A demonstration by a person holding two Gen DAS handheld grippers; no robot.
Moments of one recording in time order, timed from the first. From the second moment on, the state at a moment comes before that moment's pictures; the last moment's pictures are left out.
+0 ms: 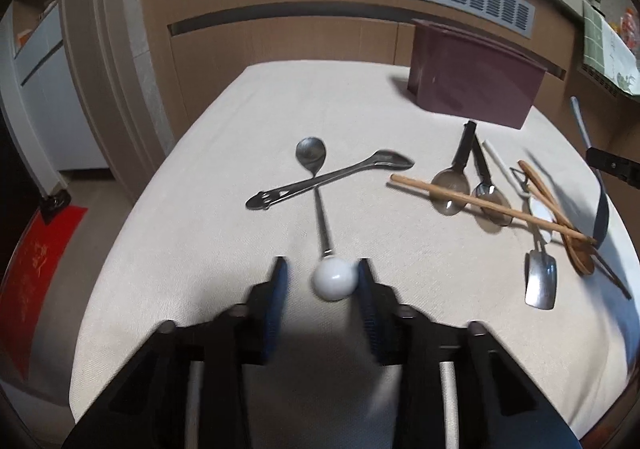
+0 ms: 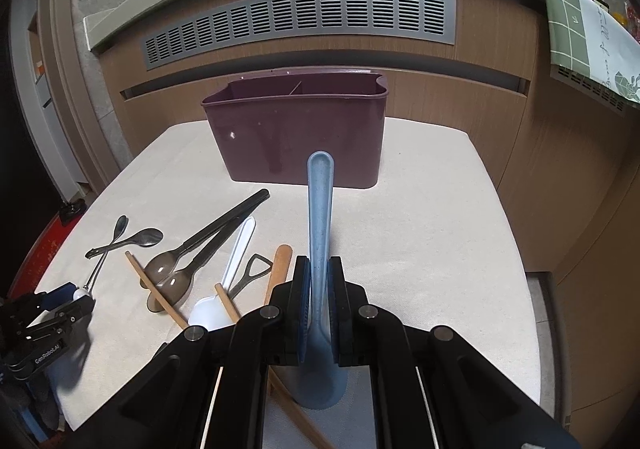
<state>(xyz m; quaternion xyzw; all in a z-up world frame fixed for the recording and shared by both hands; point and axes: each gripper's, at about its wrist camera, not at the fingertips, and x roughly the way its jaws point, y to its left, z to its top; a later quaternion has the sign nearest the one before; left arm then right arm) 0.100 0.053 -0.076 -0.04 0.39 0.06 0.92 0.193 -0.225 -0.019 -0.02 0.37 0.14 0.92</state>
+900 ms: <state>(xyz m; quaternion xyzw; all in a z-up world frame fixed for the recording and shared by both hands) 0.156 0.027 0.095 -0.10 0.25 -0.11 0.96 0.201 -0.231 0.043 -0.01 0.30 0.16 0.94</state>
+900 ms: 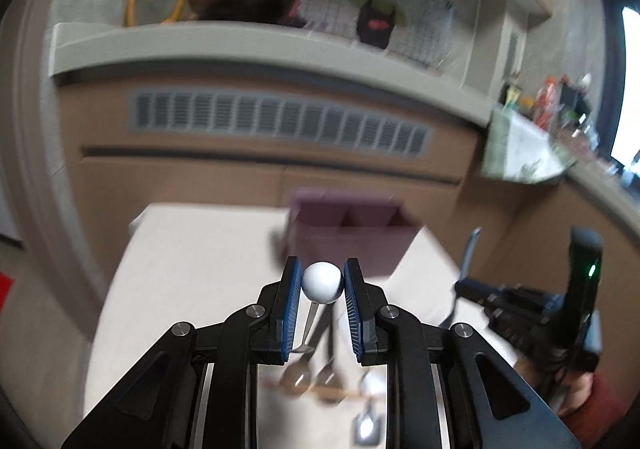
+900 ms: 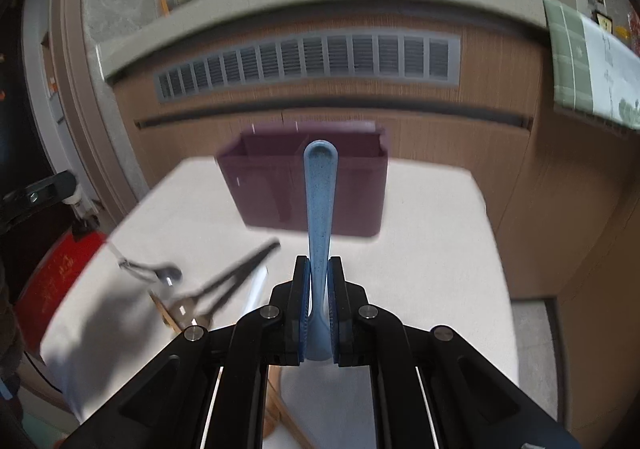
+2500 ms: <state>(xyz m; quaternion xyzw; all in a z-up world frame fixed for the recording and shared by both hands) 0.136 0.122 -0.038 -0.16 0.37 0.00 0.92 0.196 -0.192 -0.042 -0.10 0.43 0.22 0.87</state>
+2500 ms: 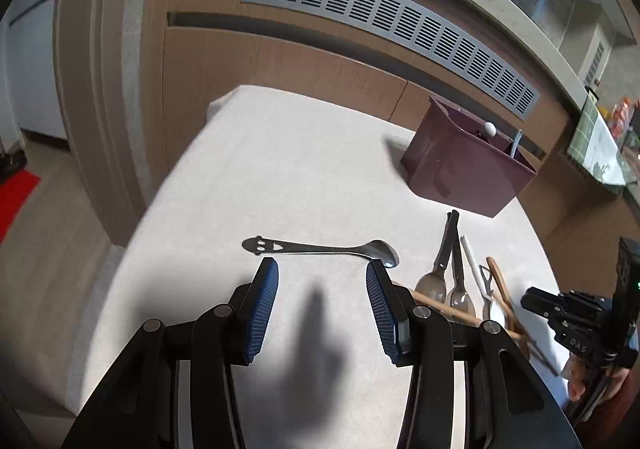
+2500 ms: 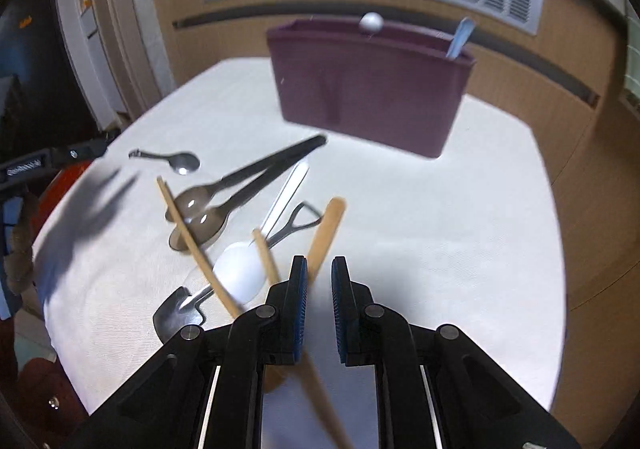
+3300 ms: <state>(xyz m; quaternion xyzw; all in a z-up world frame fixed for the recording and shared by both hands) 0.145 0.030 -0.053 -0.12 0.43 -0.14 0.88 0.191 -0.218 -0.043 -0.04 0.44 0.25 0.86</state>
